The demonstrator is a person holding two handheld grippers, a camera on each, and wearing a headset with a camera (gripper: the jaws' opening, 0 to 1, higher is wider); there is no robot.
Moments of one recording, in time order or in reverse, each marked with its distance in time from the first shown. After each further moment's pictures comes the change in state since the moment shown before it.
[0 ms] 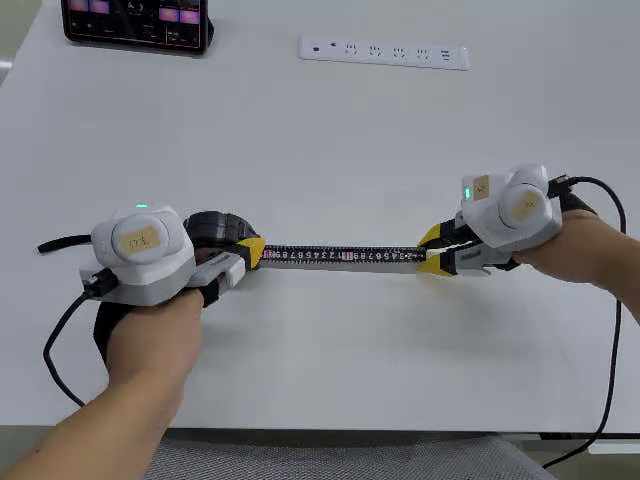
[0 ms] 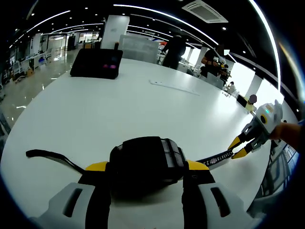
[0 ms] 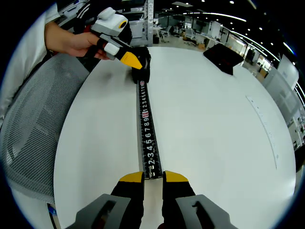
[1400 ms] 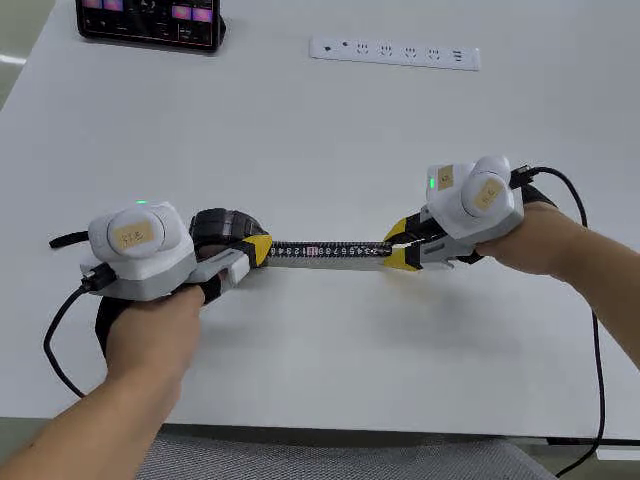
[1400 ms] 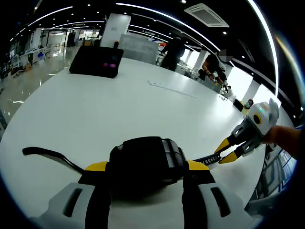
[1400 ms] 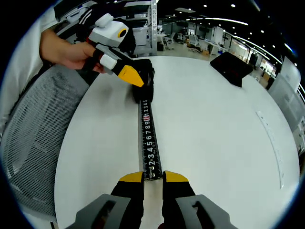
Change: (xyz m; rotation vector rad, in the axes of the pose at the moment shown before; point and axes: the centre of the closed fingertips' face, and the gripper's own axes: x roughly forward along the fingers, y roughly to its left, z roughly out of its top) left arm -0.002 0.002 0.000 -0.042 -0.005 -0.043; right arm 0.029 0.002 0.054 -0.014 -0.073 0.046
